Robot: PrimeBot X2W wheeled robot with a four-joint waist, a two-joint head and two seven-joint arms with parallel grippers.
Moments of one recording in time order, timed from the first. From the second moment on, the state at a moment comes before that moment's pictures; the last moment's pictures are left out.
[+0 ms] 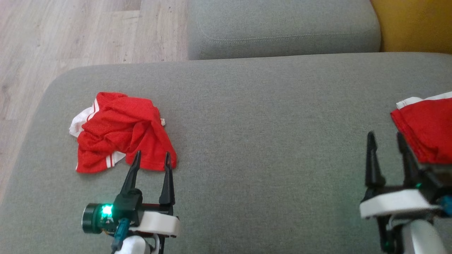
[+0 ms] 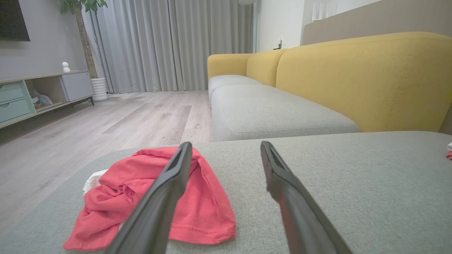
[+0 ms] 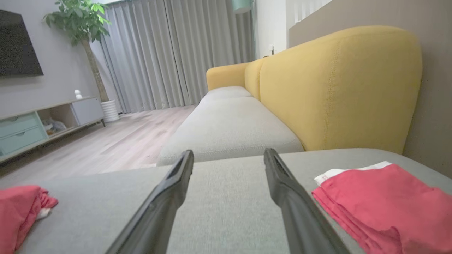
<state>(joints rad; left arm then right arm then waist) -0.10 0.05 -0.29 0.30 -0.15 0.15 -0.26 -0.05 -0.05 -0.08 0.18 0.14 0.12 -0.21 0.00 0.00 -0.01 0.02</state>
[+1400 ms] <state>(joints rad) -0.07 0.06 -0.24 0.29 -0.10 0.15 -0.26 0.01 -0.04 0.15 0.21 0.28 0.12 -0.25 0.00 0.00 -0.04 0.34</state>
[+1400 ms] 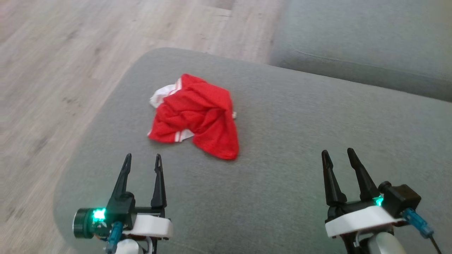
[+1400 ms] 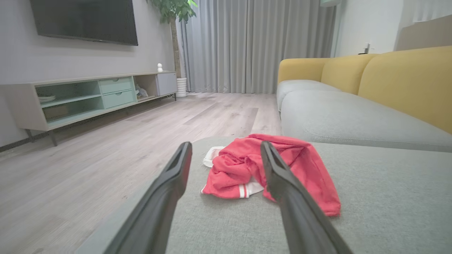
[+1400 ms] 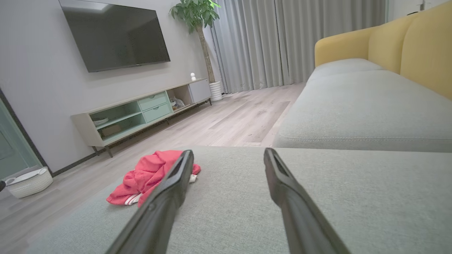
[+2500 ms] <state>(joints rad) -0.59 0.05 -0.36 0.54 -0.06 0.00 -0.02 -0.11 -0.05 0.13 0.16 0.24 0.12 -0.25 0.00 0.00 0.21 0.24</state>
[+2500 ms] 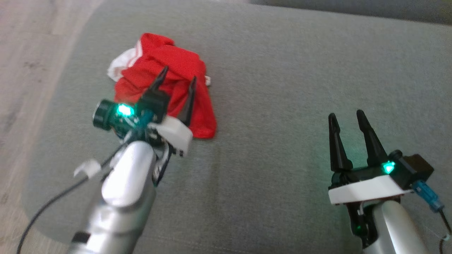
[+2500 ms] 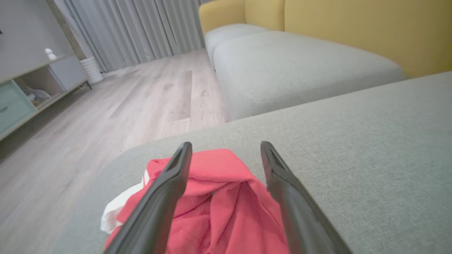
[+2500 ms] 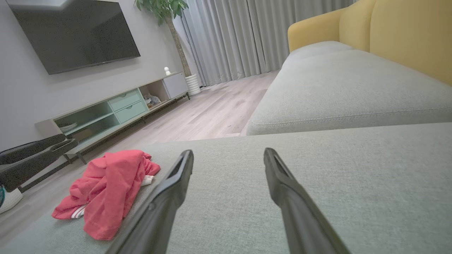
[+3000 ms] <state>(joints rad) -0.78 0.06 -0.35 0.89 -0.06 0.00 0.09 -0.16 -0.05 0.15 0.16 0.24 0.12 -0.25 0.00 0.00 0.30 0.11</state>
